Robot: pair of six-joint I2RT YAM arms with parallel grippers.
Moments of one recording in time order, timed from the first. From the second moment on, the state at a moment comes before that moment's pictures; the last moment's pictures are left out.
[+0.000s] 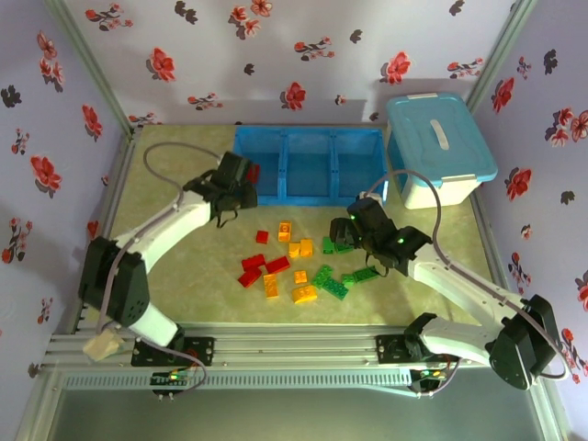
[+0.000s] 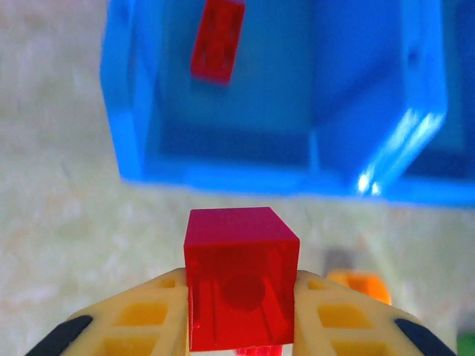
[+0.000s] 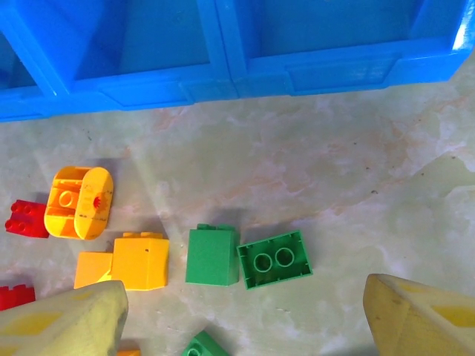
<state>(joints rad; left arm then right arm) -0.53 1.60 1.27 -0.58 -0.18 -0.52 0.70 1.12 0.82 -0.56 0.23 0.64</state>
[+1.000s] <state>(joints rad) -0.45 1.26 1.11 -0.54 -0.14 -0.46 0.91 1.33 0.98 -0.59 0.25 0.60</state>
